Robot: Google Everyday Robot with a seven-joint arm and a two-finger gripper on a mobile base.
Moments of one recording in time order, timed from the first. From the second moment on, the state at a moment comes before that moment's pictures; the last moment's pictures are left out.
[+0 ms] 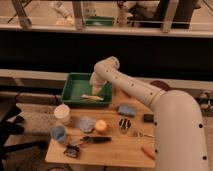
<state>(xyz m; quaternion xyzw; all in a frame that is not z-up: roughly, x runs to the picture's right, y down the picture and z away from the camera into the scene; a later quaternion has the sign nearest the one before) -0.074 -0.028 0.902 -0.15 -0.20 -0.09 0.96</state>
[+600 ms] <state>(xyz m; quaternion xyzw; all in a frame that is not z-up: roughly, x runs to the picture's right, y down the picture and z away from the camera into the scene) -0.060 -0.023 0.907 -0.16 -0.20 -0.08 0.96</state>
